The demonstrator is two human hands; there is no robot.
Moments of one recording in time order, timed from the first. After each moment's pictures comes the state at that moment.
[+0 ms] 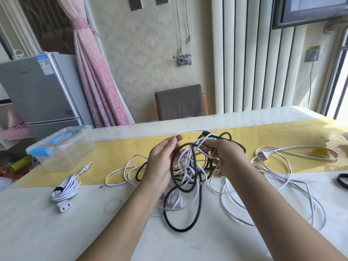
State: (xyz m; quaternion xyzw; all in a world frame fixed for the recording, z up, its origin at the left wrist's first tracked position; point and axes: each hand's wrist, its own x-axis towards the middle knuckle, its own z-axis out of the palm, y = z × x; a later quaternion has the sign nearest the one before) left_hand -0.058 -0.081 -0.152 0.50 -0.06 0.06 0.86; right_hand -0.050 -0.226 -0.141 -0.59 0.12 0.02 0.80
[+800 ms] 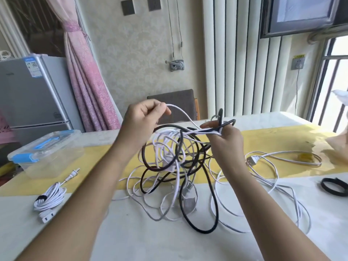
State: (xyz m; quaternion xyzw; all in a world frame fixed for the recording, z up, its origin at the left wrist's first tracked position) left_hand -0.044 -0.062 -0.061 0.78 -0.22 0.22 0.55; right_hand -0.055 -0.240 -0.126 -0.71 0.00 -0.31 0.63
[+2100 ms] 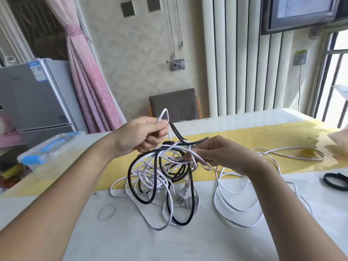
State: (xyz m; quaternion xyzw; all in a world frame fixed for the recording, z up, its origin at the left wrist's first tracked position) left_hand -0.062 -0.038 -0.047 0.81 -0.22 -0.14 0.52; right_hand -0.060 -0.262 -0.123 -0.80 -0.26 0.07 0.54
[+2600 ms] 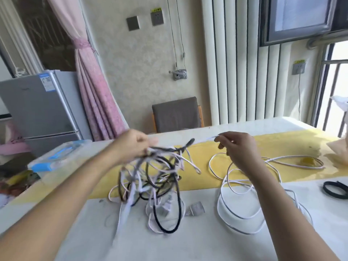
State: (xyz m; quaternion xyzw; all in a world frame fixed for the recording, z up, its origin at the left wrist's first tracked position) left_hand -0.053 -0.006 -0.056 0.95 -0.15 0.12 0.26; right_hand -0.053 -0.276 -0.120 -0.81 -0.04 -0.26 0.52
